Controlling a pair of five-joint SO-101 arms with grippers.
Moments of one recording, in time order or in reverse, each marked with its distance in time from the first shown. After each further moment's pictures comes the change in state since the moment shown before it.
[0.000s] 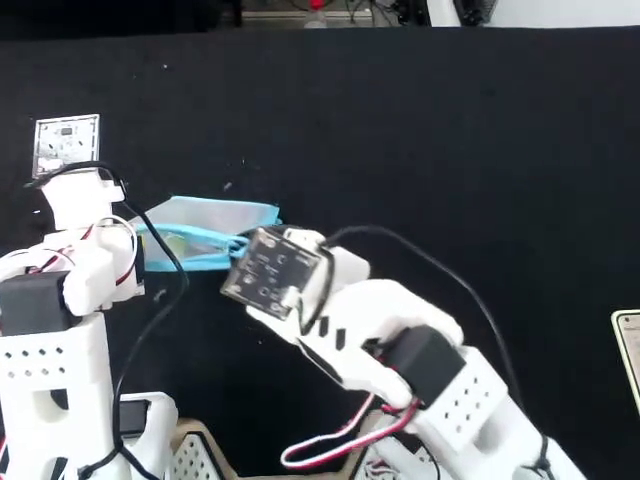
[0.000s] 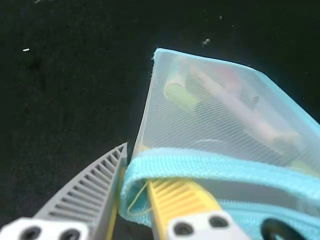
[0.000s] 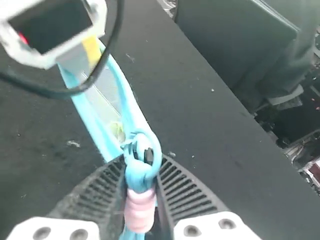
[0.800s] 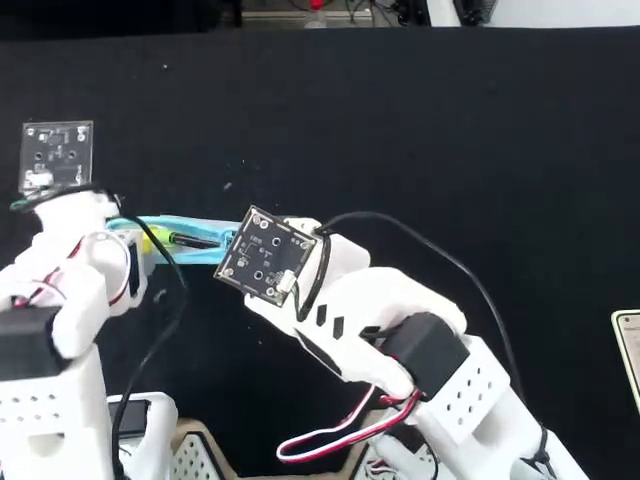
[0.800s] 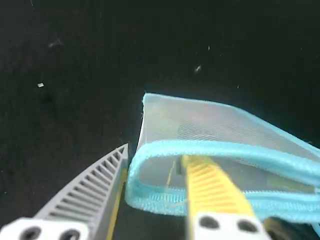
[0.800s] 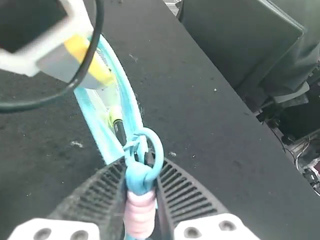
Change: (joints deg) left arm 0.0 -6.4 -2.9 0.0 -3.4; right arm 0.7 4.7 -8.6 6.5 0.0
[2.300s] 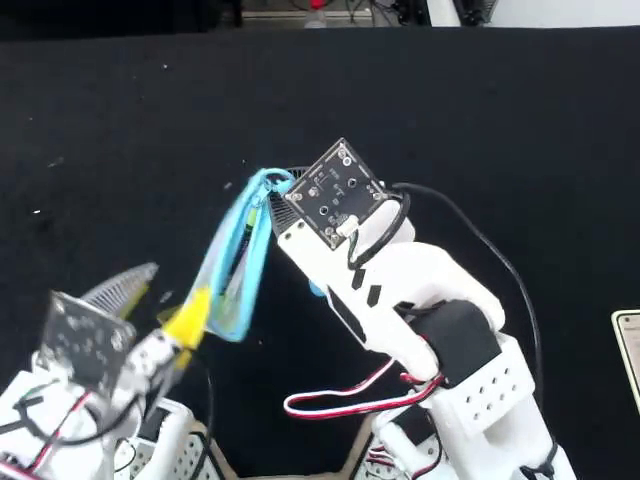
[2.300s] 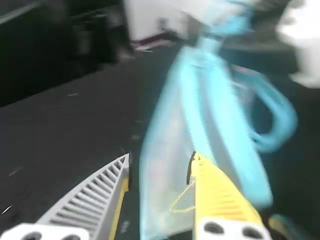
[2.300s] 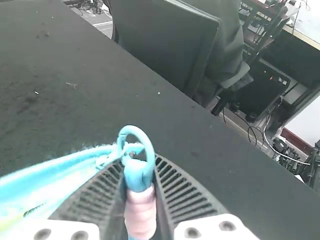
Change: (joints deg) left arm 21.2 -32.7 9.0 0.7 -7.7; right arm 12.5 0.4 -5.6 -2.1 -7.3
